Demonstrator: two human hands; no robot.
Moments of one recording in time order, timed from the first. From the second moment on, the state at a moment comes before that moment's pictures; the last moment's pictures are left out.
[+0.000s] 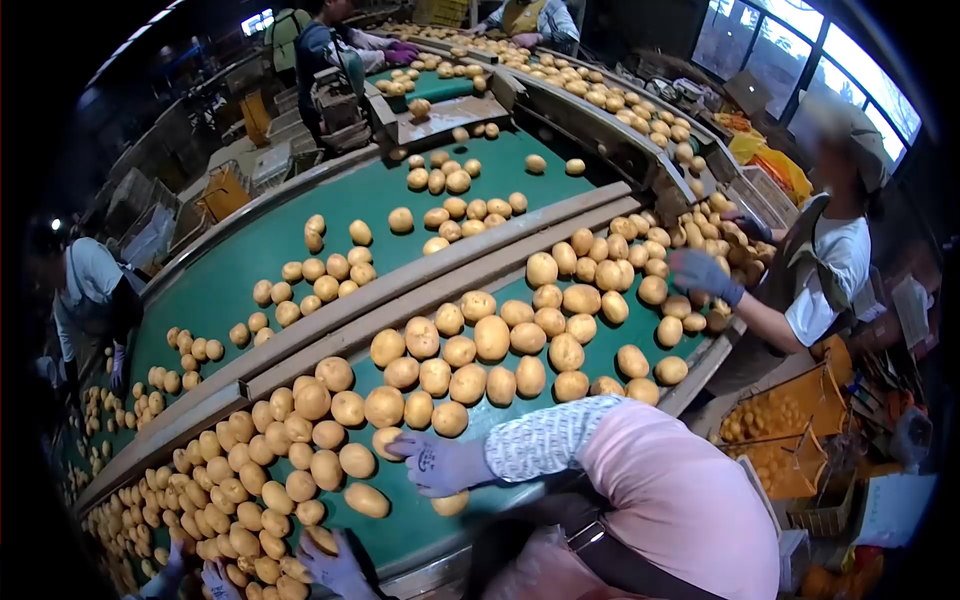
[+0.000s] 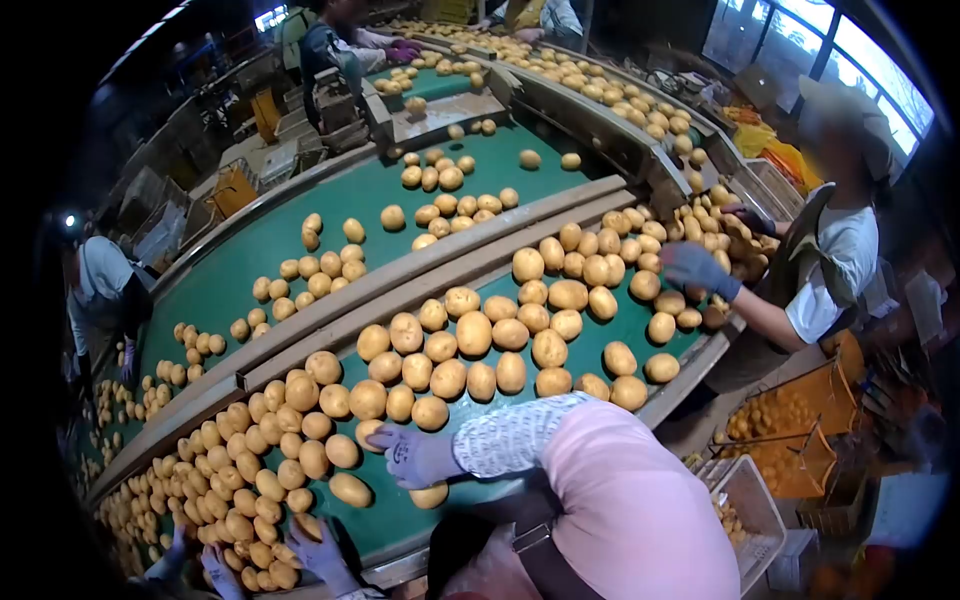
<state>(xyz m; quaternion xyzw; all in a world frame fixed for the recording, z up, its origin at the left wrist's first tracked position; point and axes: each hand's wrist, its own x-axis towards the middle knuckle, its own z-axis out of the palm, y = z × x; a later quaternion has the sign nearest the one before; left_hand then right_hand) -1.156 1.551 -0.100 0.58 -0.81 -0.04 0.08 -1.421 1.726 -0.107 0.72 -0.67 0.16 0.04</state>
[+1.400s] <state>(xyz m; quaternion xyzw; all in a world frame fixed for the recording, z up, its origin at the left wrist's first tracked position) -1.272 1.760 -0.094 0.52 -0.83 -0.18 0.13 -1.464 1.735 -0.078 0.78 -0.53 0.30 -0.14</state>
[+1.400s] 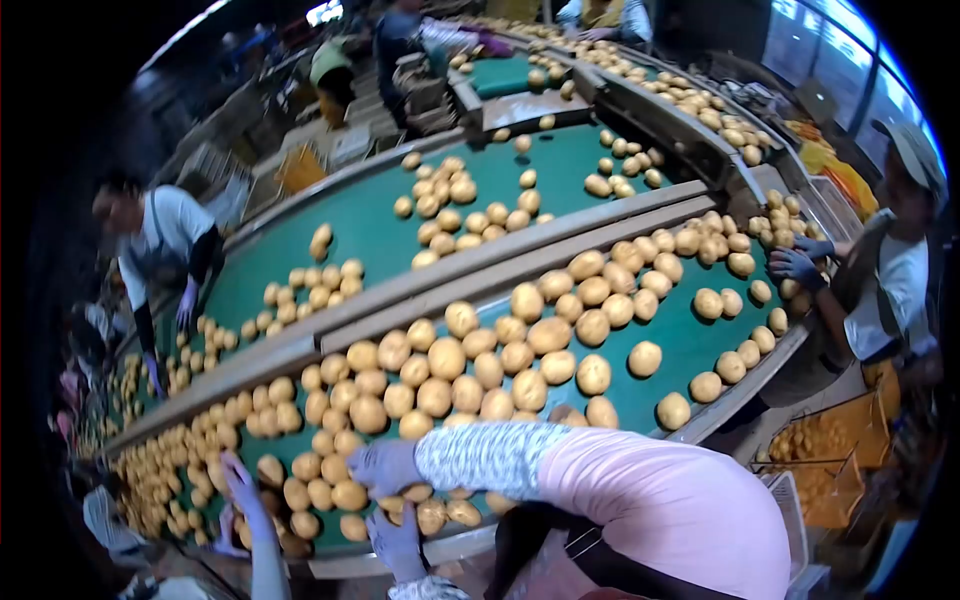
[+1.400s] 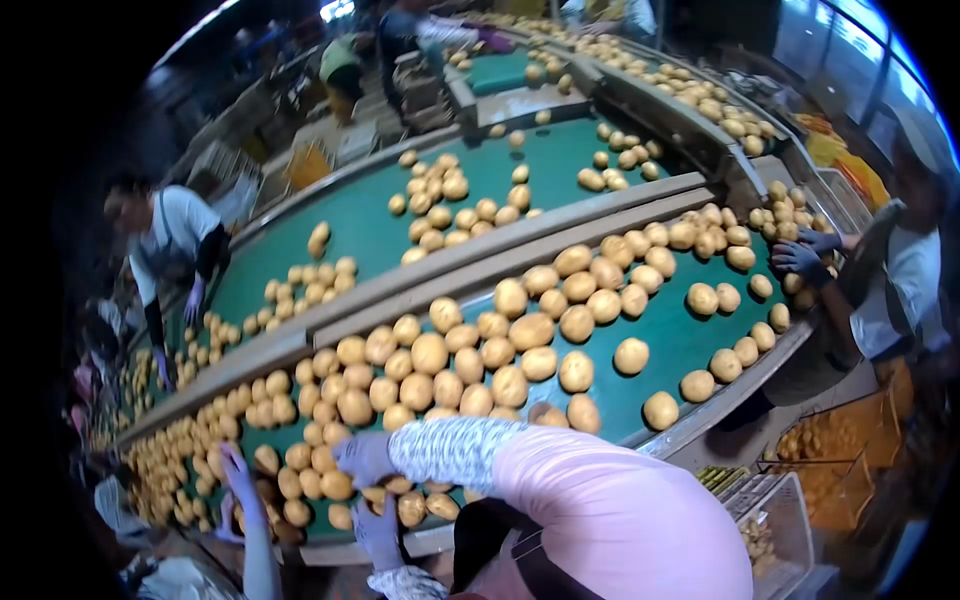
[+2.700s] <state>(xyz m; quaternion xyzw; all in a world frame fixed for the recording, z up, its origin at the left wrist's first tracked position) -1.725 2.216 -0.077 0.01 -0.82 -0.56 0.06 -1.949 2.329 -0.052 0.50 -0.77 0.03 -0.39</state>
